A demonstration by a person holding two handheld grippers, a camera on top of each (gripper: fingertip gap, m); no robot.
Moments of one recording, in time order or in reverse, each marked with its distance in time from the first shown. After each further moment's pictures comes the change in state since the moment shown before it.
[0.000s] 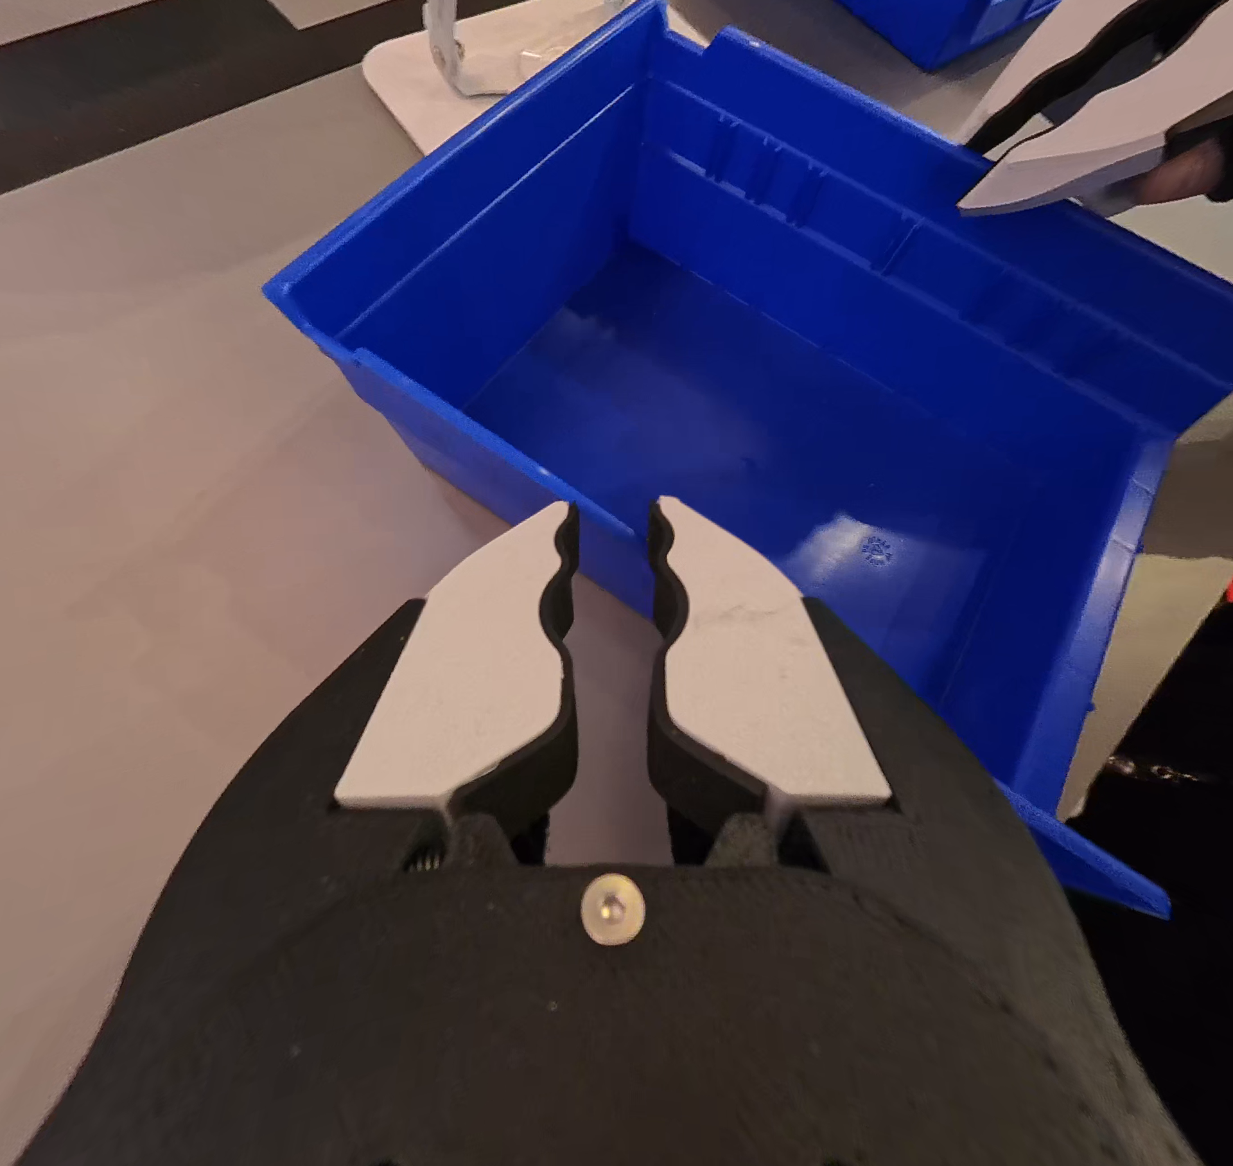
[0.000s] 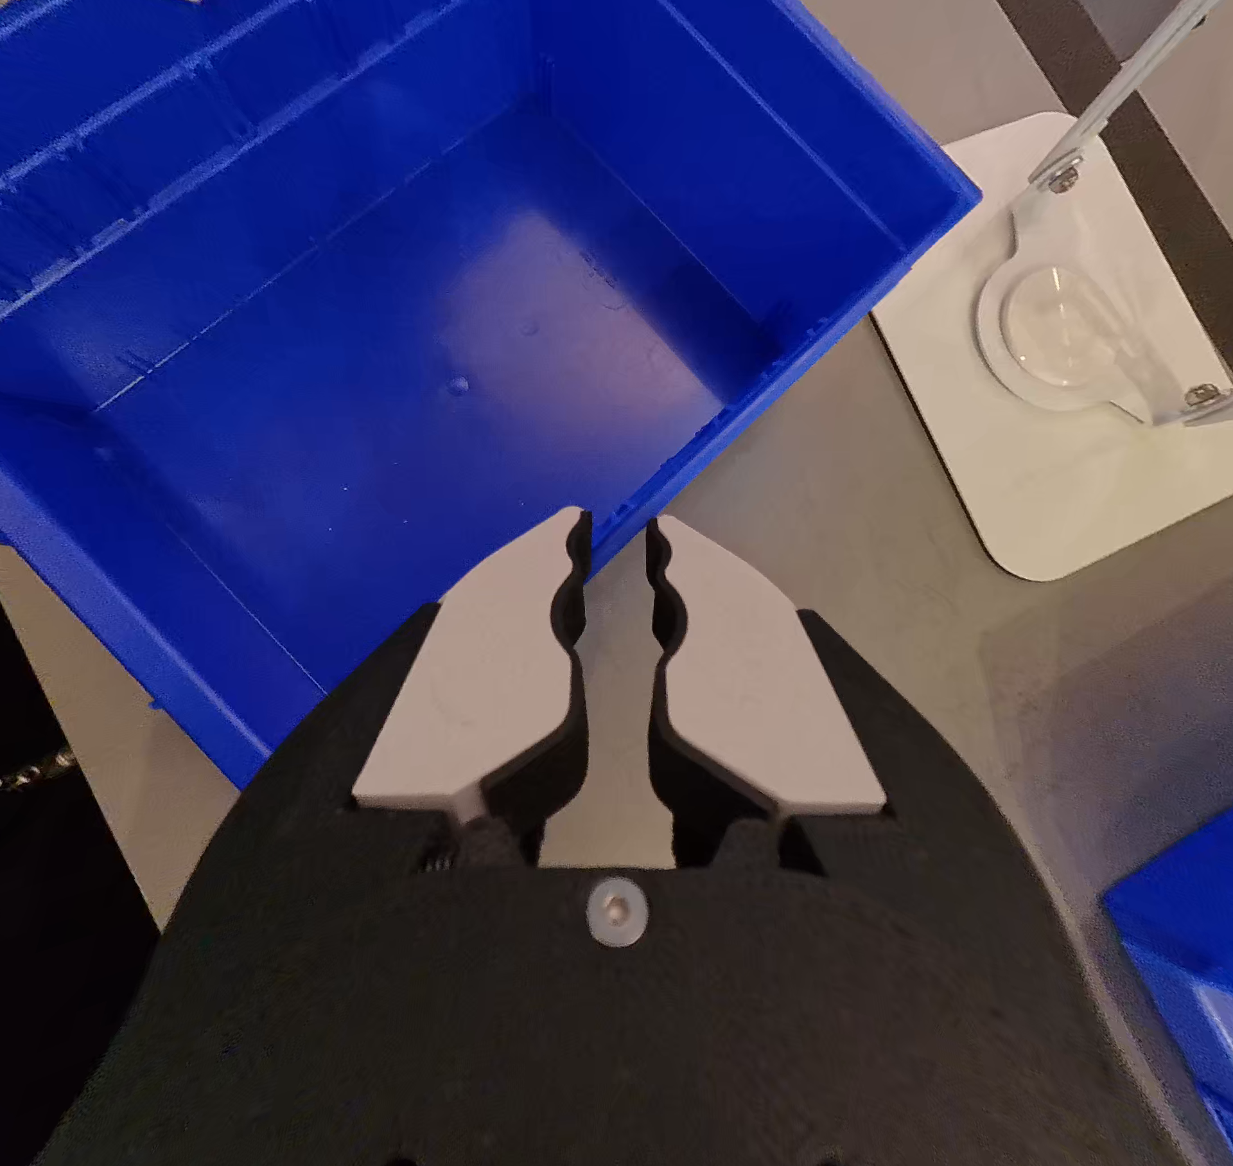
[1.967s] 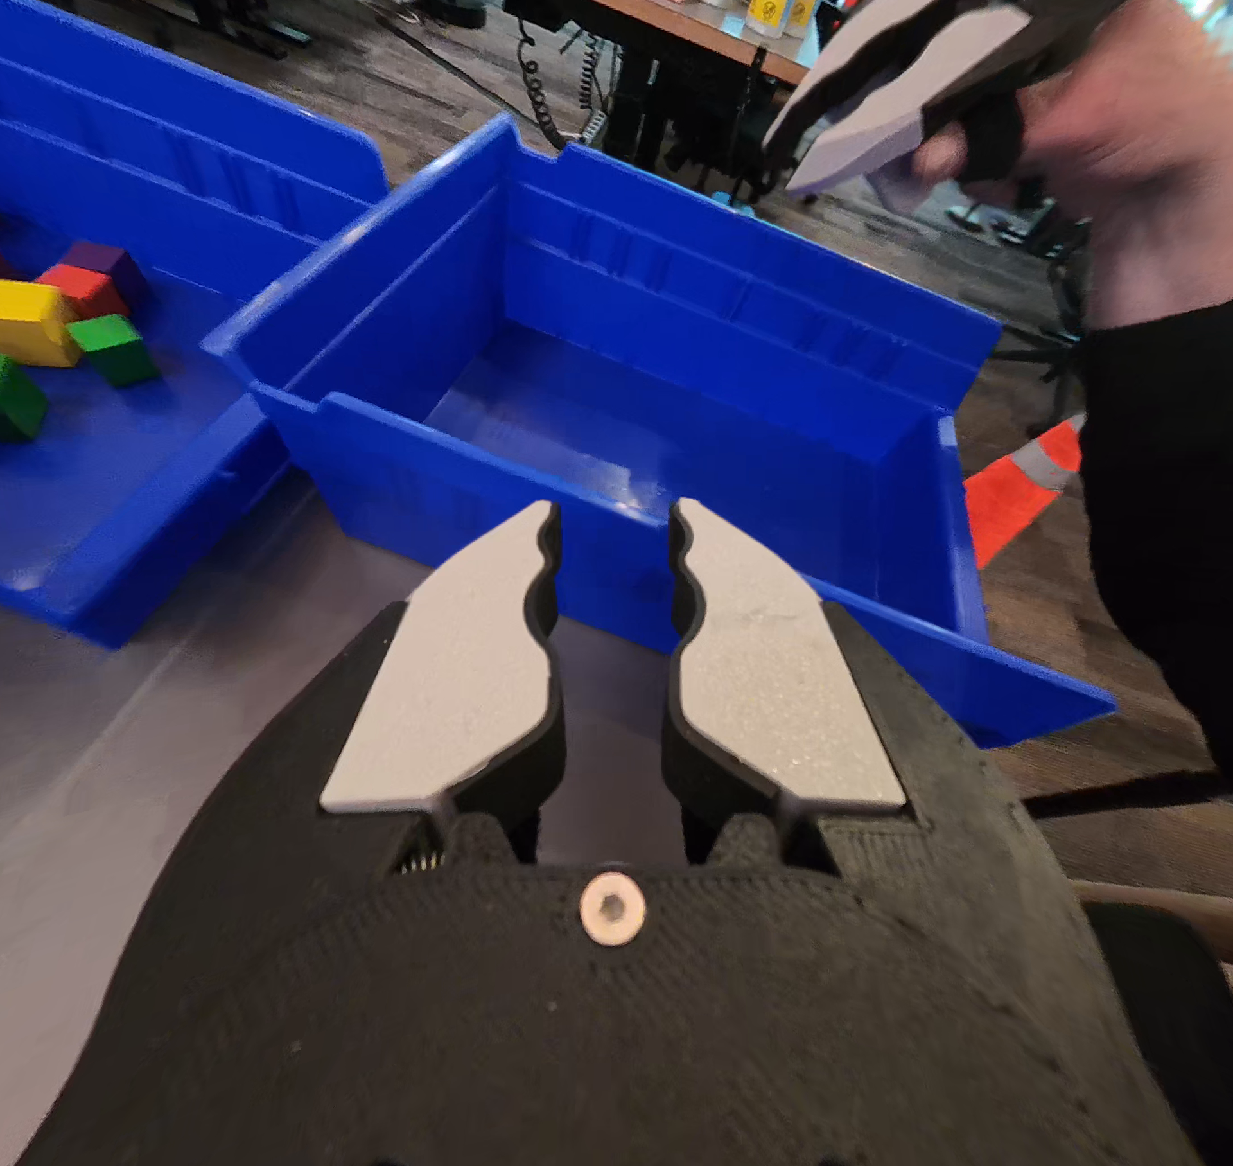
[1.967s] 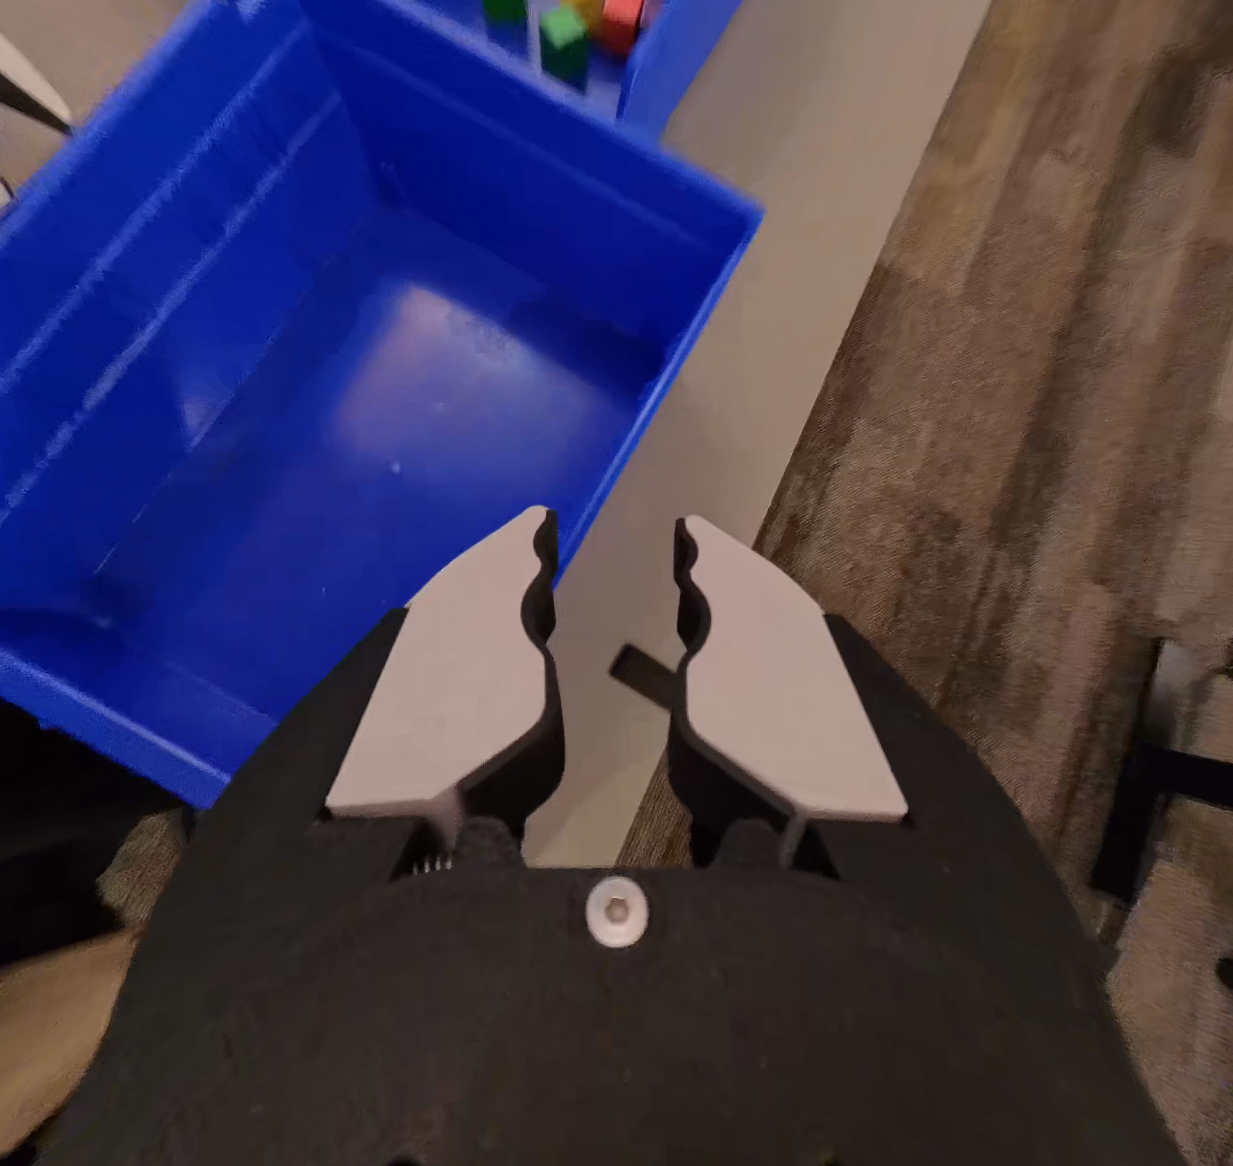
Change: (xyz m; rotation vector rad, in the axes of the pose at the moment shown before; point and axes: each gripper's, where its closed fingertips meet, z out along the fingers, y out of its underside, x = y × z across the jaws) left arm 0.376 -0.175 0.270 0.117 0.617 0.193; right arm 0.210 0.355 -0.318 -0.027 0.389 0.468
